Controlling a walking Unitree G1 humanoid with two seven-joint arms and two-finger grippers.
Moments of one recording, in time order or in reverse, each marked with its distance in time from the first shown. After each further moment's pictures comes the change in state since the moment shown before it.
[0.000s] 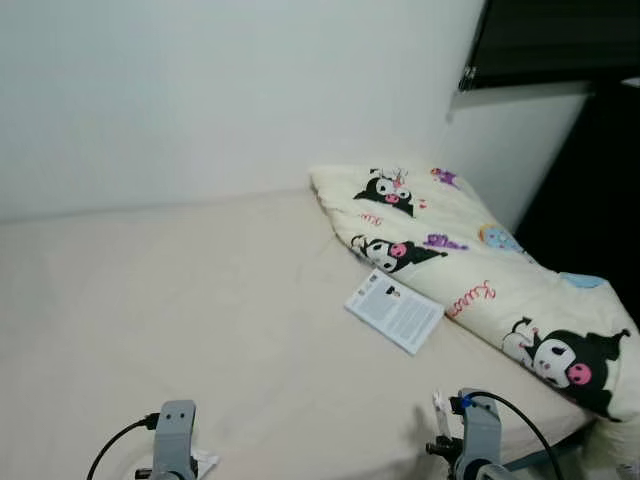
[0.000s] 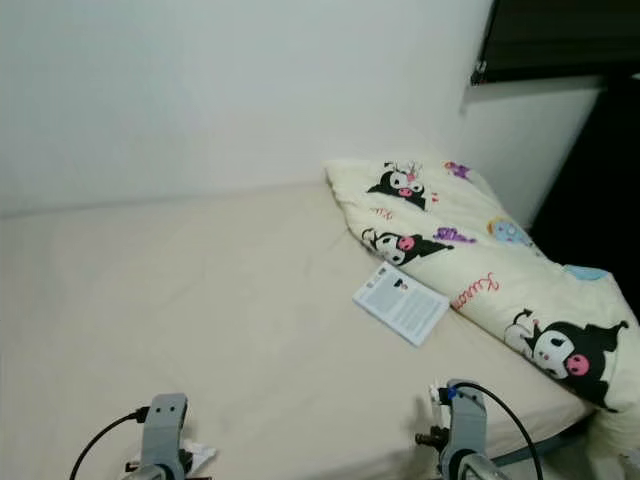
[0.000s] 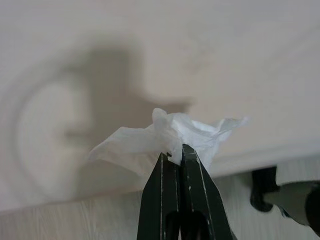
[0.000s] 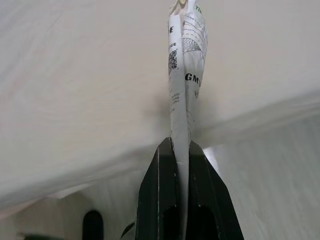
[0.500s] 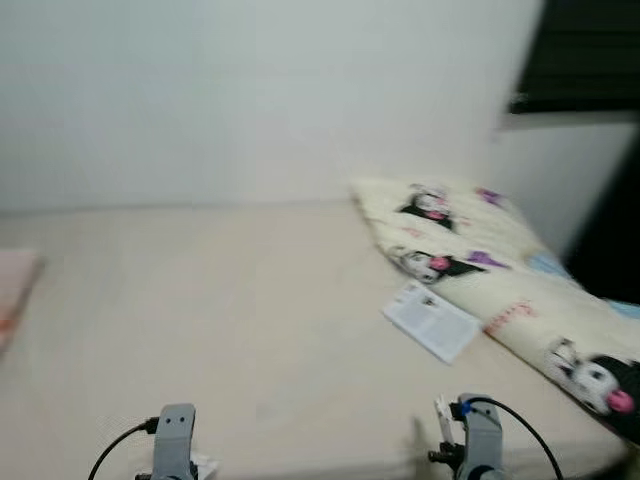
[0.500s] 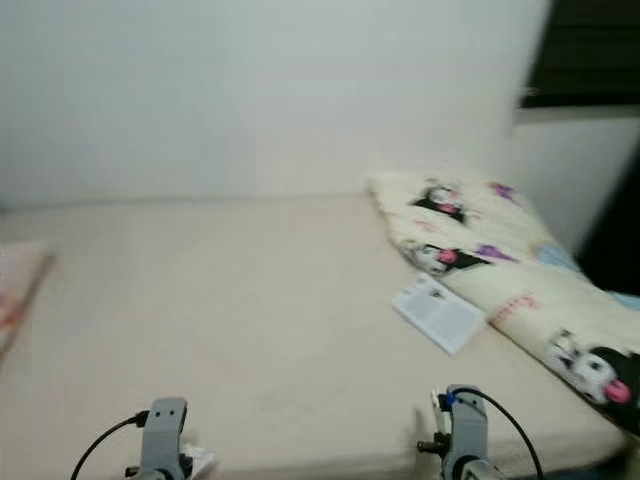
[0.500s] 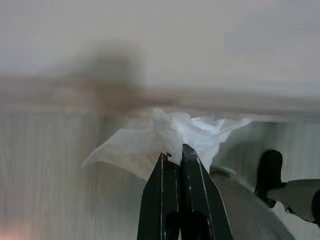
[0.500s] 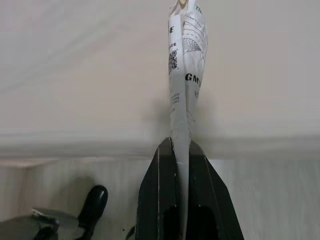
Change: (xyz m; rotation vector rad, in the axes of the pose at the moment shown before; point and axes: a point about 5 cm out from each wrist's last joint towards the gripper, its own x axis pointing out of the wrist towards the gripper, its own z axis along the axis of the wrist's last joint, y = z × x) left arm -0.003 0.001 -0.016 0.012 0.042 -0.005; right arm -0.003 0.000 -0.013 -0.051 0.045 0.008
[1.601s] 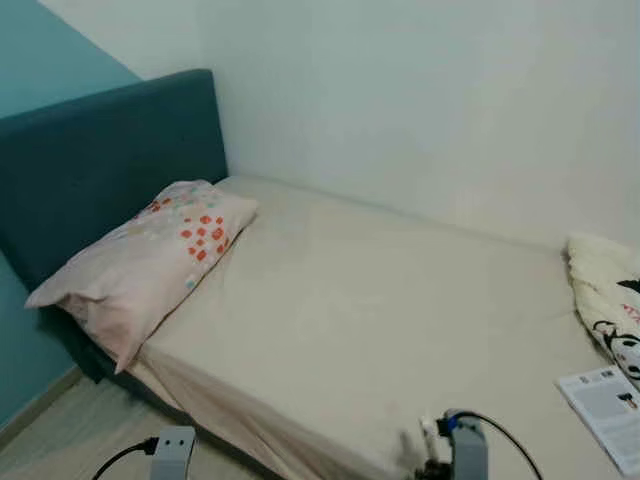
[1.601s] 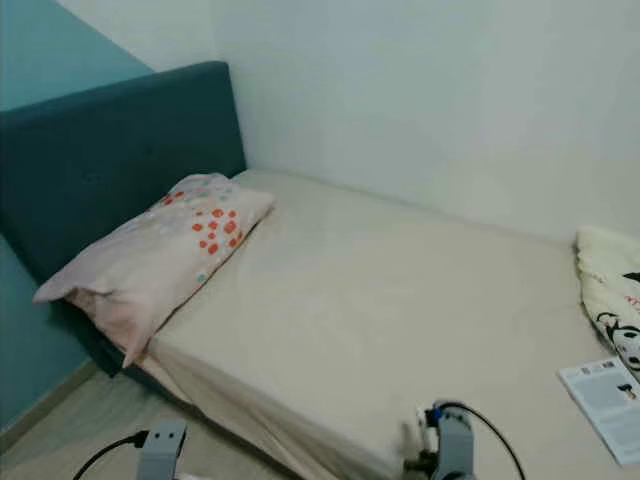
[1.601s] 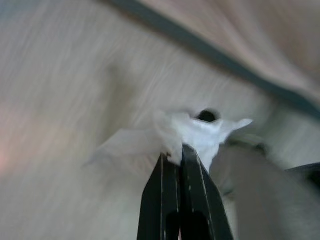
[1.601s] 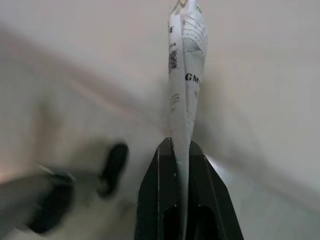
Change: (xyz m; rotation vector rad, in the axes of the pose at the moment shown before) left arm 0.000 -0.007 -0.005 0.095 0.033 -0.033; right arm -0.010 0.003 -0.039 0.032 0.114 -0.002
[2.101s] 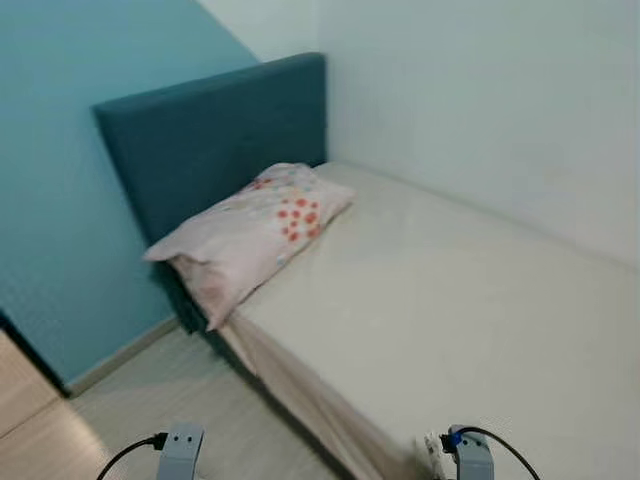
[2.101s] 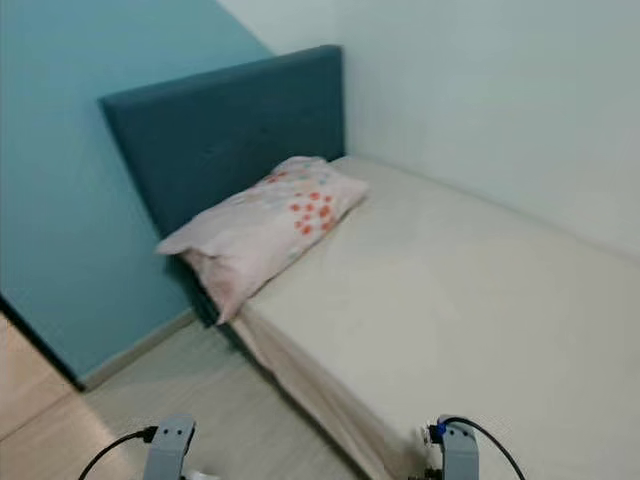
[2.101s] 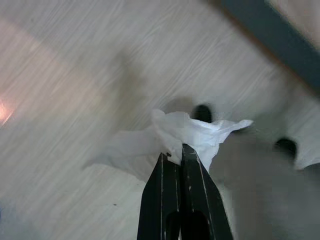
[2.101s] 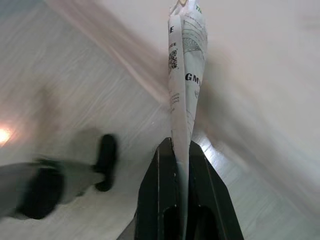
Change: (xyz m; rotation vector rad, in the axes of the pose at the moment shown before) left arm -0.001 -0.001 -0.006 0.058 0.011 0.010; right arm 0.000 0.001 -0.002 0.004 0.009 -0.001
